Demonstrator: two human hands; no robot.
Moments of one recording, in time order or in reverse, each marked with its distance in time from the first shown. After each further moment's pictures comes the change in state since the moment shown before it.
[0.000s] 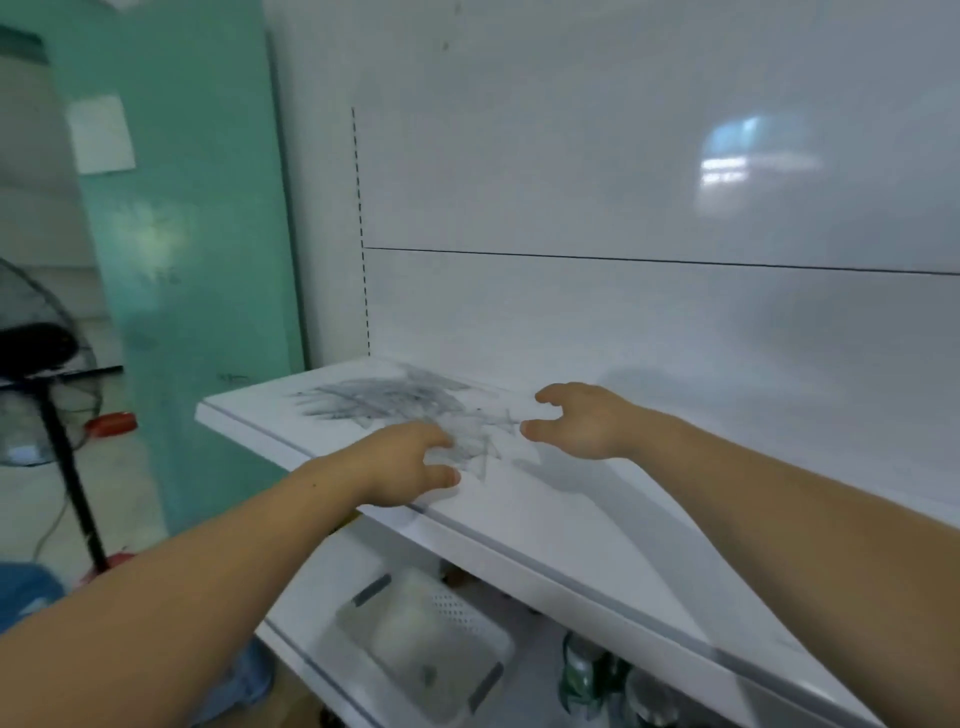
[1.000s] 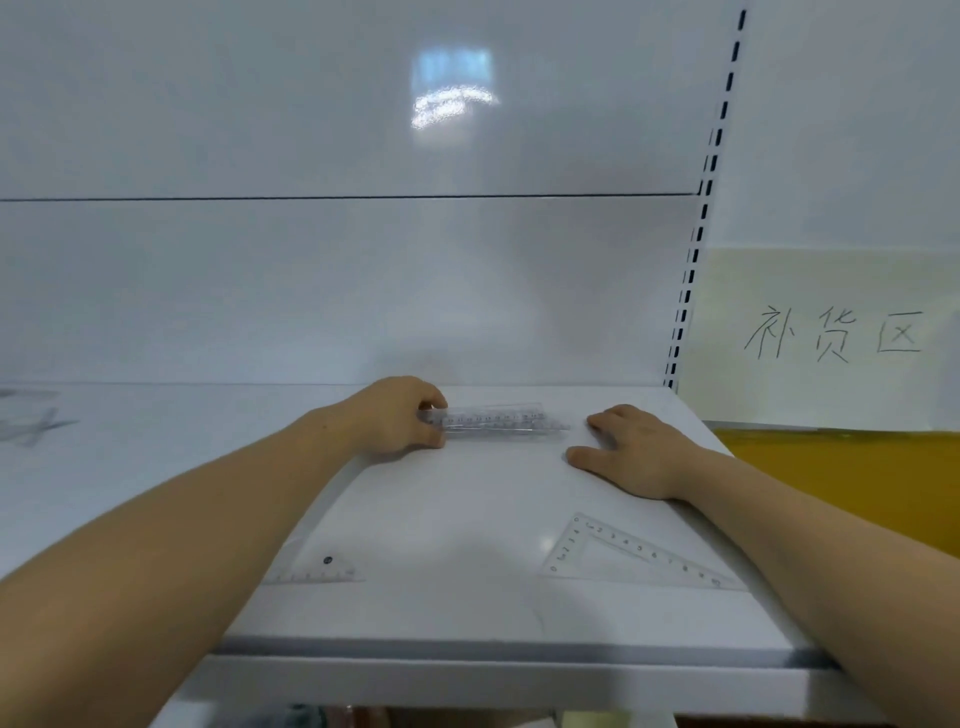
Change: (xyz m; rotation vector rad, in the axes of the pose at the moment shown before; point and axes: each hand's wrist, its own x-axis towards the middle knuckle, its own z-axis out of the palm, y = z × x) left_hand 0.083 0.393 0.133 0.027 -0.174 0.520; right_hand -0.316 0.348 -0.060 -0.103 0.095 0.643
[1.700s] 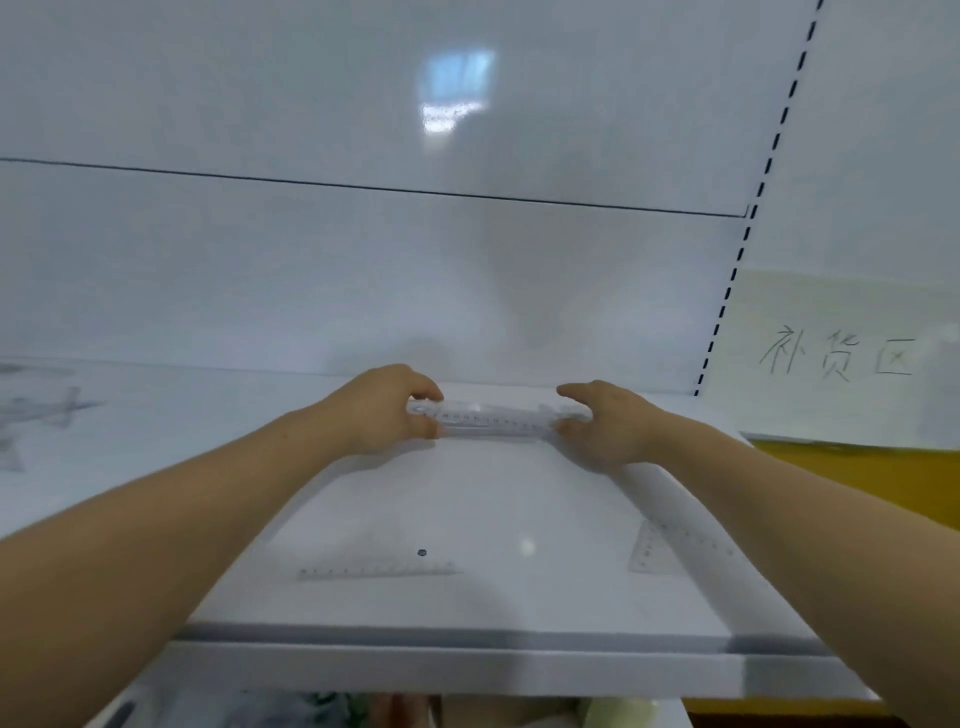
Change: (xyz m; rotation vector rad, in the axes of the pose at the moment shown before) left_hand -0.044 -0.061 -0.023 -0.098 0.128 0.106; right_hand 0.030 -0.080 -0.003 -0.033 0.048 -0.026
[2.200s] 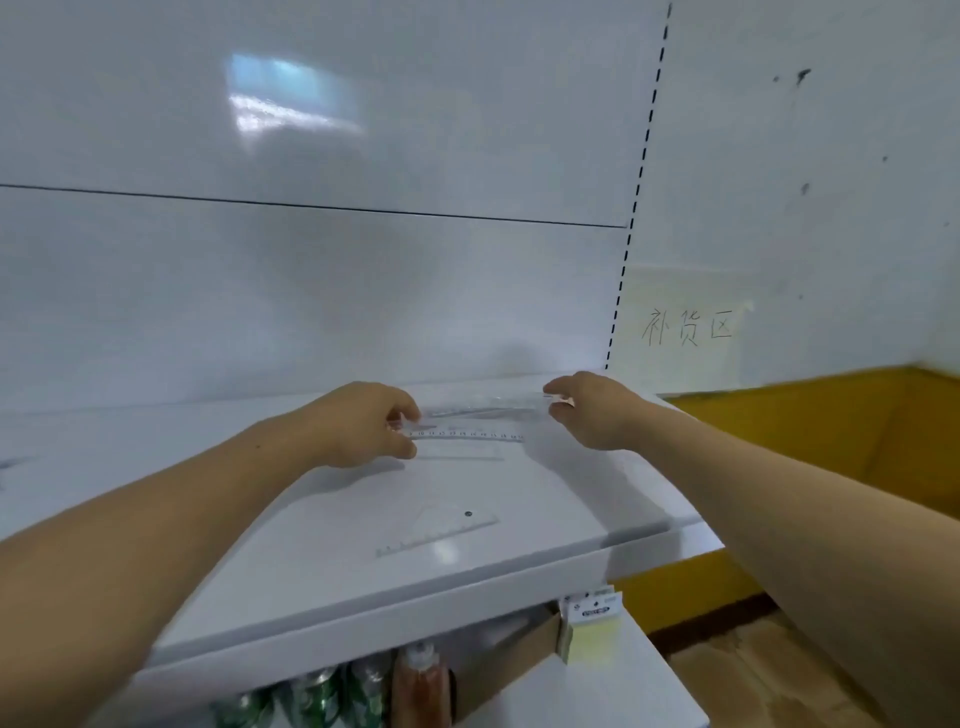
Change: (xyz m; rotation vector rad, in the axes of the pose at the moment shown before) left_hand -0.029 -0.033 -0.022 0.038 -0.150 0.237; right_hand -0.077 -0.062 -0.007 -0.046 0.176 0.271
